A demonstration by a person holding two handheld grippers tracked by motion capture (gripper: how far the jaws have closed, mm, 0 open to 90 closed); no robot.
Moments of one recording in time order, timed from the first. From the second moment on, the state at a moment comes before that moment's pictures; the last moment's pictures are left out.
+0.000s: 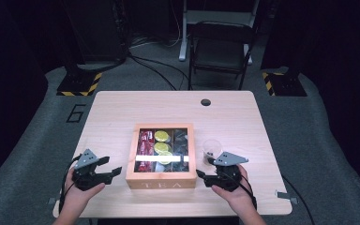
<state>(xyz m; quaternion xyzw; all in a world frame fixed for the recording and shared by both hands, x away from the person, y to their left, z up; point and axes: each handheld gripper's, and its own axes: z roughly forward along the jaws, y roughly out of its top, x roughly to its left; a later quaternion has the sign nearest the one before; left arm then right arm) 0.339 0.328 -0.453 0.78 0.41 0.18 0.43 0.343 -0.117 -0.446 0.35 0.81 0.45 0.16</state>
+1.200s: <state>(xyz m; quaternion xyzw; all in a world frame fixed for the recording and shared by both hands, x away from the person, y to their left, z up) 0.364 0.342 -0.481 0.78 0.45 0.18 0.40 0.344 -0.129 -0.467 0.36 0.81 0.43 0.19</state>
